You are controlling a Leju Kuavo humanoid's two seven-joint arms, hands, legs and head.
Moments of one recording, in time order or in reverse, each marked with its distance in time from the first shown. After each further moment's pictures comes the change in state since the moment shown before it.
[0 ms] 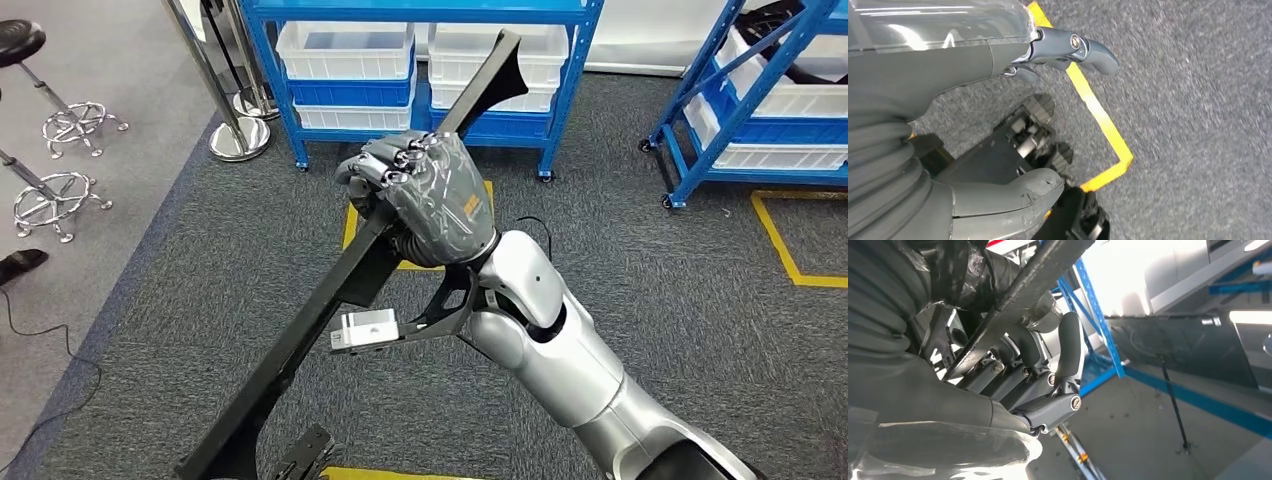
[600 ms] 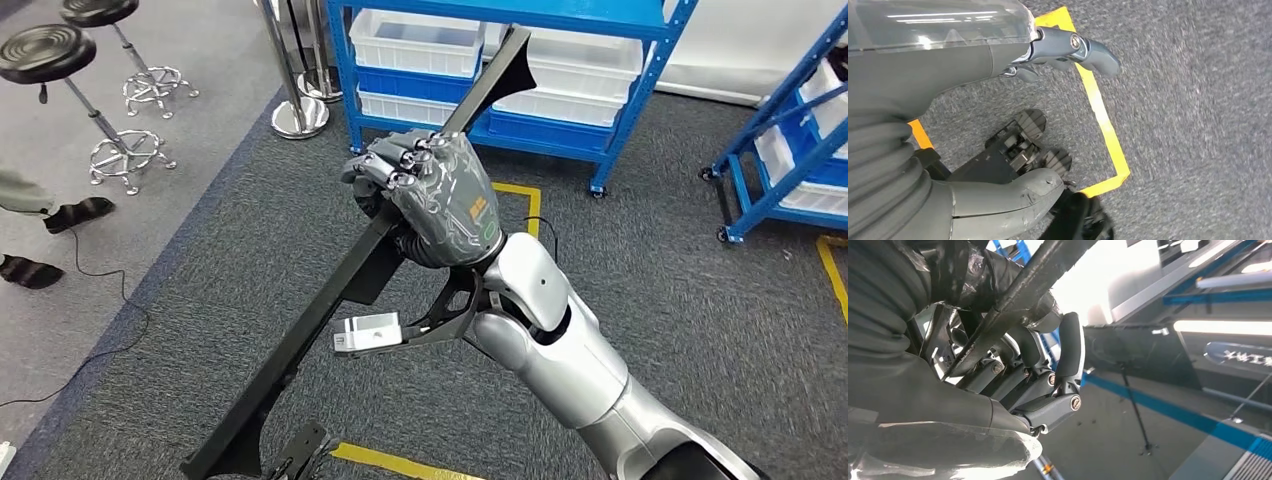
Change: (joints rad) left arm -0.009 0.004 -0.001 0.000 0.005 0.005 -0.005; right arm 0.005 -0.014 -0.002 -0.011 0.027 -0.016 0.005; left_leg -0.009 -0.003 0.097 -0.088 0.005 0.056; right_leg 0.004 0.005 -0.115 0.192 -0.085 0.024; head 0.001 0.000
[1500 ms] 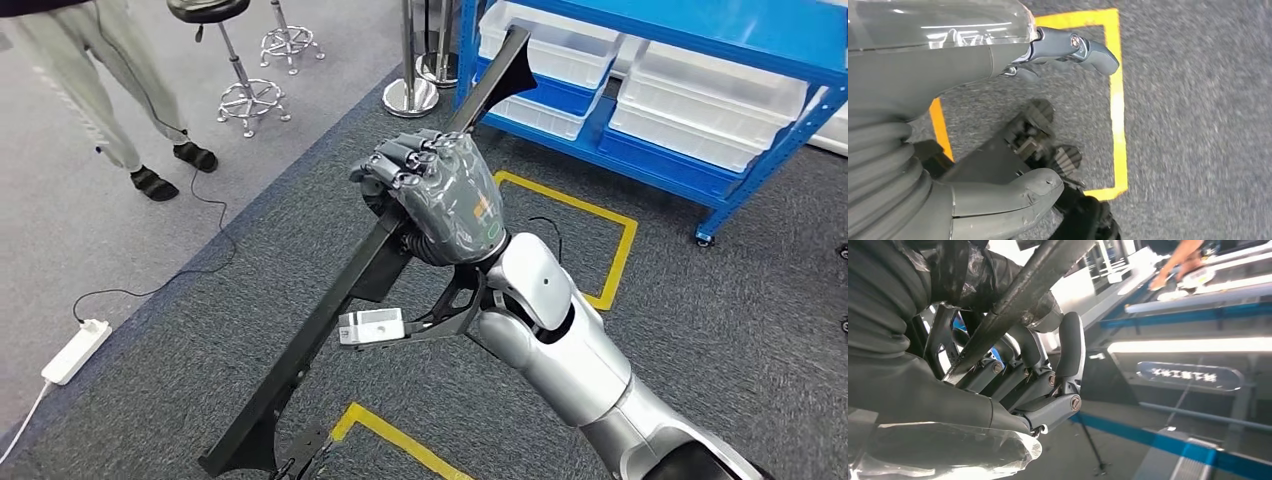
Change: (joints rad) left arm 0.003 0.001 -0.006 0.000 -0.001 0.002 0.012; right arm 0.006 -0.012 -0.008 0.003 0.029 -0.009 0.010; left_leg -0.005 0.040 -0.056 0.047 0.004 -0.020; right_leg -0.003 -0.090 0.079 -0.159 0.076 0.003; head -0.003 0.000
